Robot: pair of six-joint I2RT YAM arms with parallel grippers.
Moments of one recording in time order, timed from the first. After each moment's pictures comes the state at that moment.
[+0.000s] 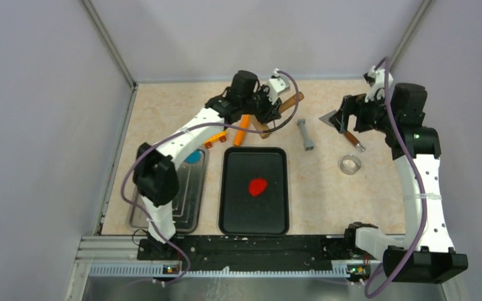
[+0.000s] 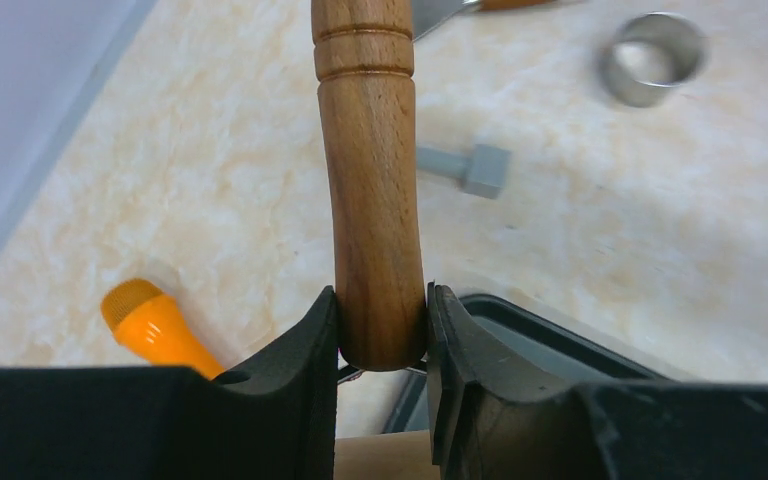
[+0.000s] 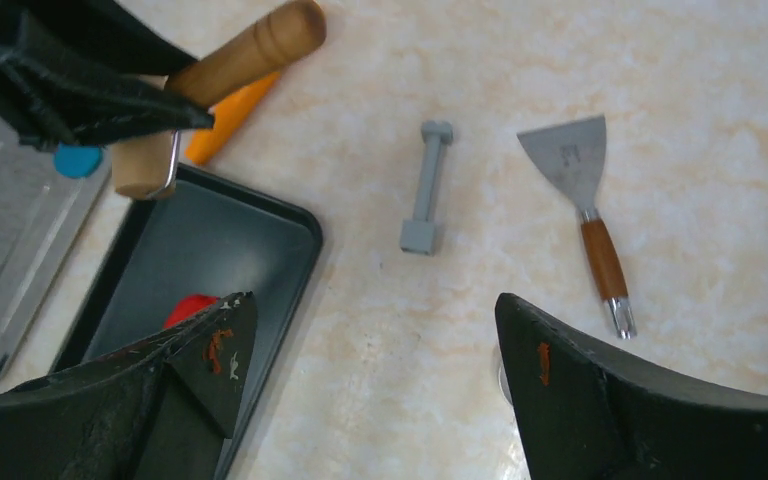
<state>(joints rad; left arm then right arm) -0.65 1.97 1.77 -0.33 0.37 0.25 -0.04 1.08 1.32 -0.79 -0.40 -0.06</state>
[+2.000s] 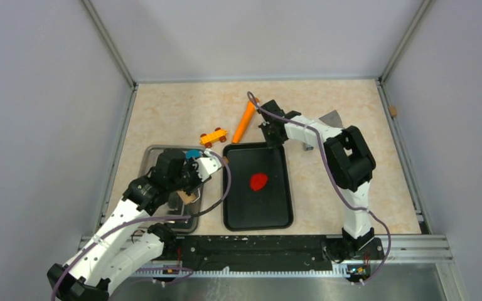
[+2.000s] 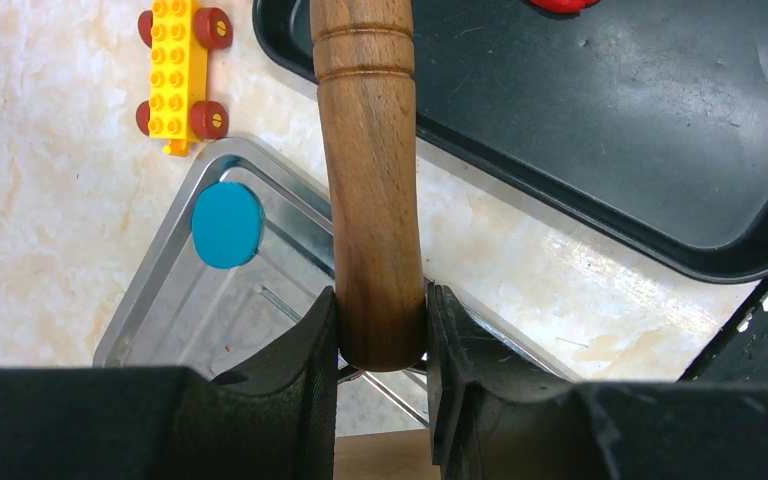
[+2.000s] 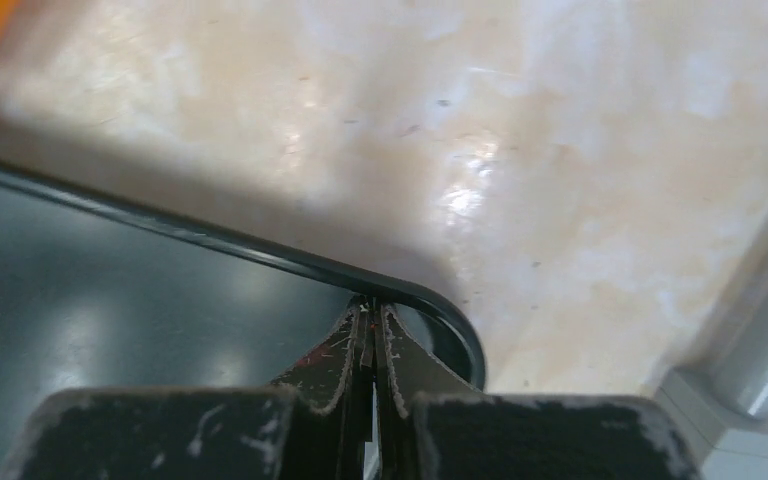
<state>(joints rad) -0.52 0.75 0.74 -0.71 0.17 0.53 0.60 2.04 1.51 -0.54 0.09 0.15</state>
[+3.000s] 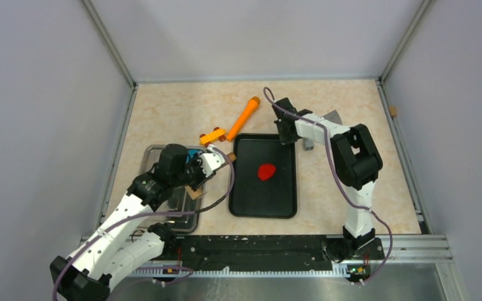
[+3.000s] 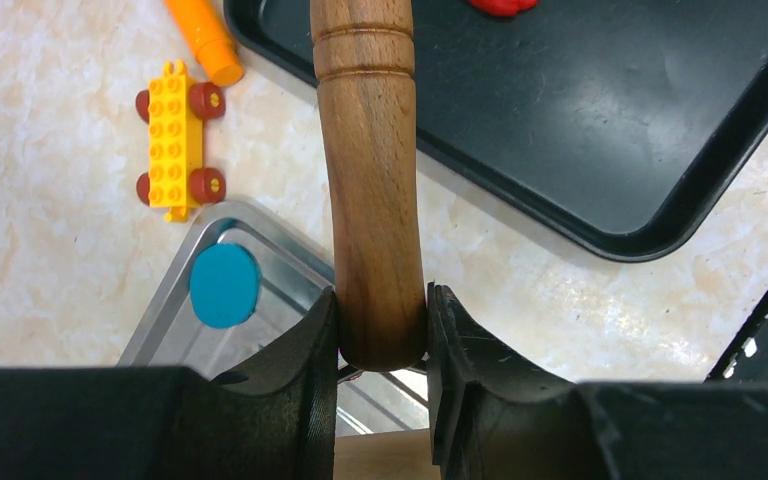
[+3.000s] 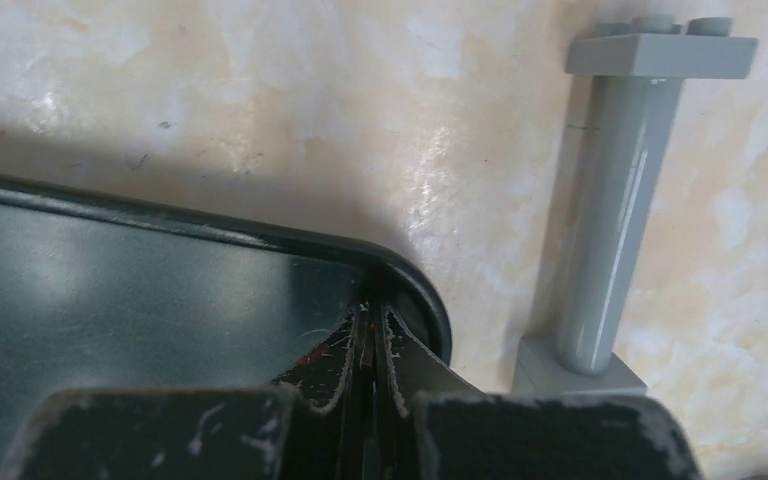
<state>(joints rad) -0.52 0.79 0.74 -0.61 0.23 0.52 0.50 2.03 1.45 -0.52 0.28 0.21</state>
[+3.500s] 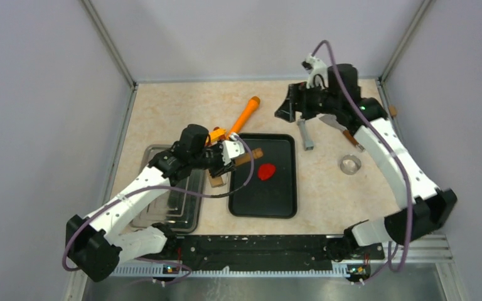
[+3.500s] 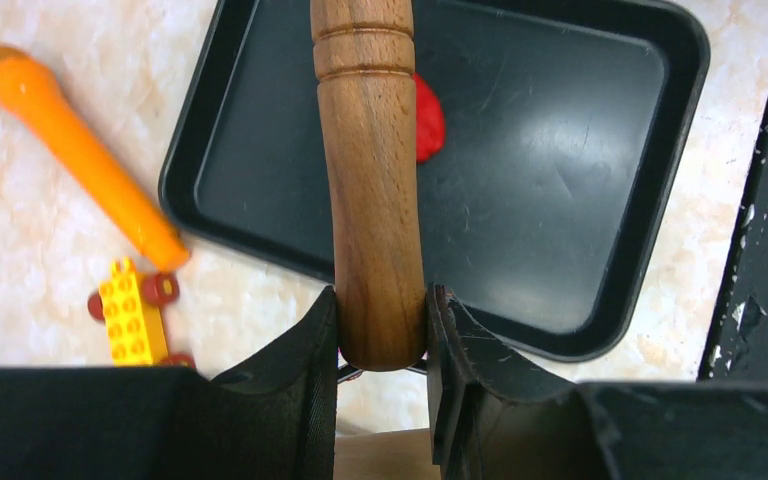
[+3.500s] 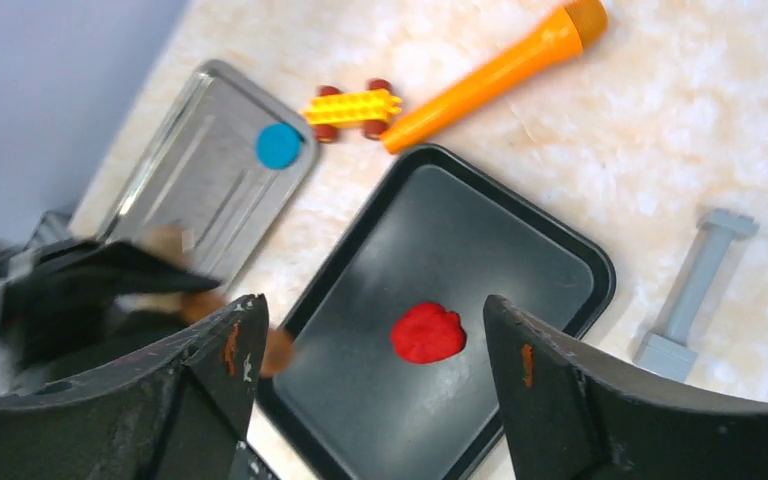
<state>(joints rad) -0.58 1.08 0.89 -0.49 0.47 0.56 0.42 1.48 1.52 -0.62 -0.36 0.22</state>
